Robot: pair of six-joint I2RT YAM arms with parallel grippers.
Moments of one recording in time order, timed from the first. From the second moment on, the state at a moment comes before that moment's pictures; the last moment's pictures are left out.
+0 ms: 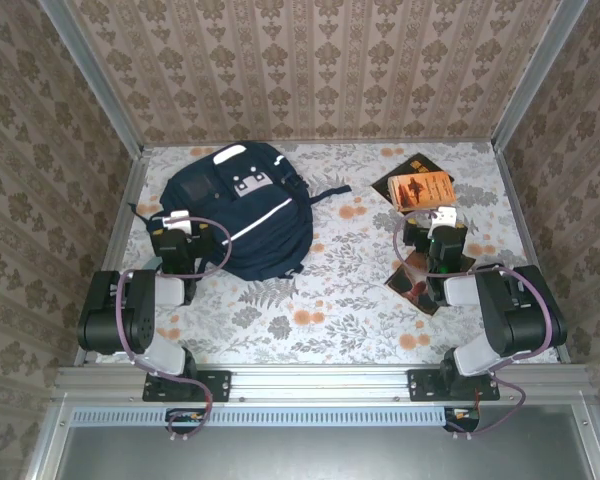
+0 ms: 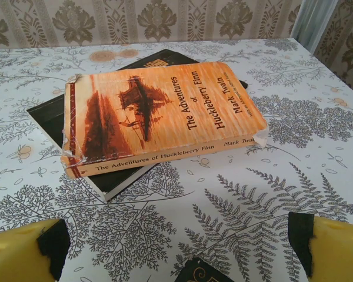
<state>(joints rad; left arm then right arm) -0.05 1.54 0.37 0.80 -0.22 0.05 0.06 1.53 0.36 0.81 0.28 0.06</state>
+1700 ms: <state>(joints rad) -0.04 1.05 0.73 0.00 -0.12 -0.19 0.08 1.11 0.74 0.04 0.31 0.34</state>
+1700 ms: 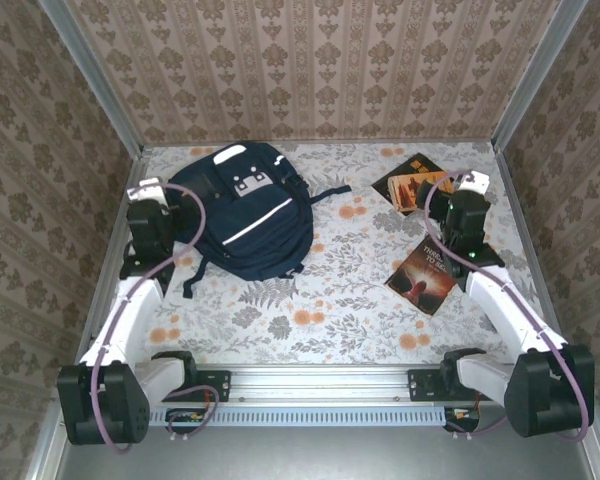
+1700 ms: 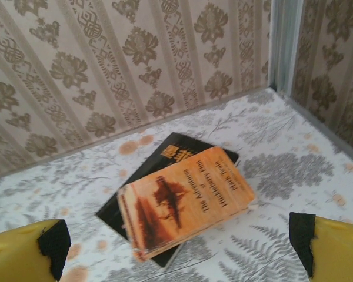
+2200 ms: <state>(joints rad) -0.28 1.63 1.29 -0.39 0.11 -0.45 0.11 1.26 0.87 -0.36 -0.04 0.56</state>
